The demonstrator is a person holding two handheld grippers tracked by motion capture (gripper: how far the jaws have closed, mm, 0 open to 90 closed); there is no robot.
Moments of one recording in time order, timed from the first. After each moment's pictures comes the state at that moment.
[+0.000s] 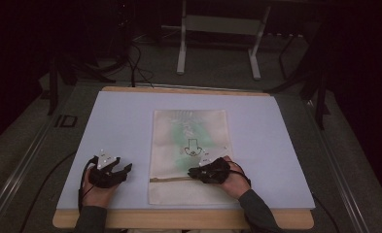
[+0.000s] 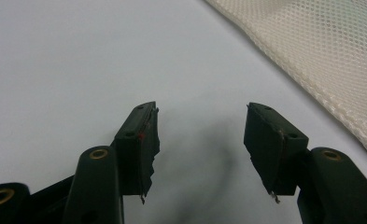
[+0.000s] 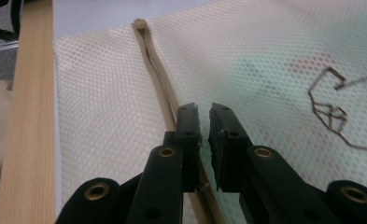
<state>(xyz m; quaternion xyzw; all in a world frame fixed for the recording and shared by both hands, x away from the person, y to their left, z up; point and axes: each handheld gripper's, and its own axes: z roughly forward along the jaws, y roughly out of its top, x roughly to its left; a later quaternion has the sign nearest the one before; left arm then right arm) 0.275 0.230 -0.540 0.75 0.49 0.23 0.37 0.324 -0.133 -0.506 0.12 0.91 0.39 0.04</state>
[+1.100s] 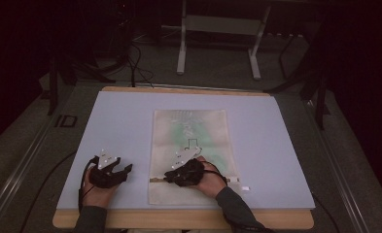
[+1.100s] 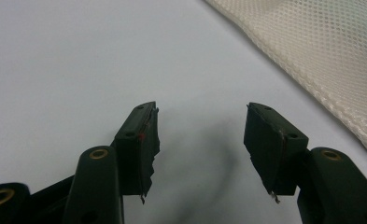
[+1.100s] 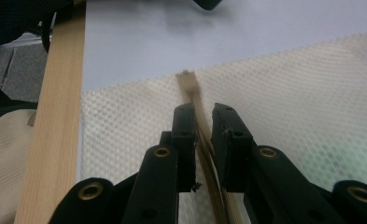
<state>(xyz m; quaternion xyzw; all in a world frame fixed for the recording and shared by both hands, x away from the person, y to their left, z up) 0.275 0.229 -0.540 0.76 0.49 0.23 0.37 0.319 -0.060 -0.511 0.07 0.92 0.39 0.01</state>
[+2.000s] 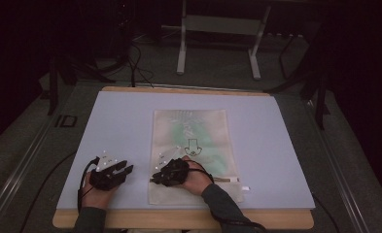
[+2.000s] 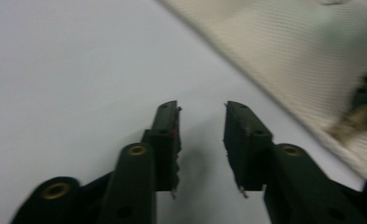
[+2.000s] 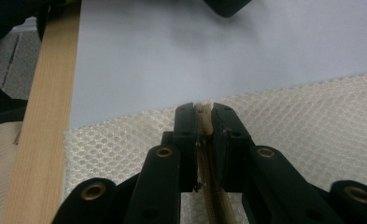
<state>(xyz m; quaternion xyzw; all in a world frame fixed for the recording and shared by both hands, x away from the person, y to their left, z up) 0.267 0.226 -0.534 0.78 0.44 0.20 0.40 0.324 -0.017 -0.521 0.05 0.93 0.37 -0.01</state>
